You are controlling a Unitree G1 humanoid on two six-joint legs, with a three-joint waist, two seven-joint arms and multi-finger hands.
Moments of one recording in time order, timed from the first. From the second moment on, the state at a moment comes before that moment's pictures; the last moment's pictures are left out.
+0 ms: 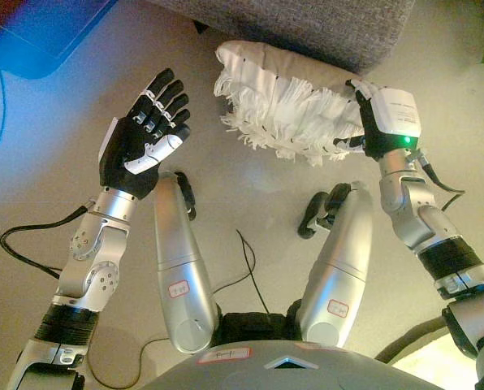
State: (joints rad) left arm 0.00 0.63 -0.13 -0.09 -0.86 -0.26 -0.18; right arm -0.47 -0.72 0.44 0.34 -0.57 0.18 -0.34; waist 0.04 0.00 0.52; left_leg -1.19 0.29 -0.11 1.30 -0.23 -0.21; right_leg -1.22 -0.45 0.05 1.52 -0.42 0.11
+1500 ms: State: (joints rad) left arm -0.14 0.61 -0.21 -0.07 -0.86 -0.16 -0.12; right arm -0.75 -0.69 0.54 0.54 -0.36 0.35 -0.18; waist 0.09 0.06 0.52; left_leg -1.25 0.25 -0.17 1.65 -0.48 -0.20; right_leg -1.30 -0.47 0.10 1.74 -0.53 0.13
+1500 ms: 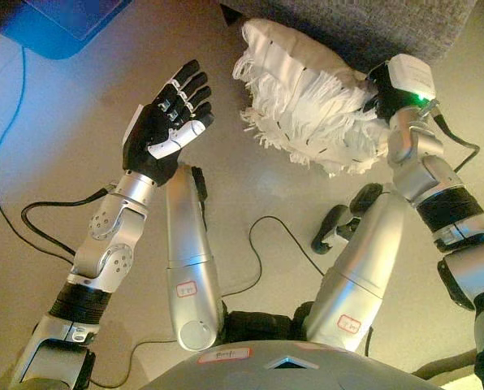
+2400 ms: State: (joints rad) left arm -0.04 0.50 -0.02 -0.09 -0.82 -0.08 -0.03; right arm -0.28 -0.75 0.23 -0.03 -0.37 0.18 -0.08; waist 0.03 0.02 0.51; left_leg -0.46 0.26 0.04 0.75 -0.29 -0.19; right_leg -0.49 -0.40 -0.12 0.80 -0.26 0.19
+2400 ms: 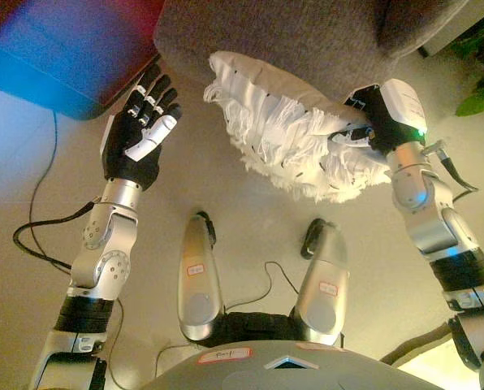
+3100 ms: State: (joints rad) left arm 0.12 0.47 0.06 -0.12 -0.81 0.08 -0.01; right arm -0.21 -0.98 0.14 -0.13 -0.16 0.08 0.07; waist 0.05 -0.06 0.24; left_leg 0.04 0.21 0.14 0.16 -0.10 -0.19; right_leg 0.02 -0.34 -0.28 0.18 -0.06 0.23
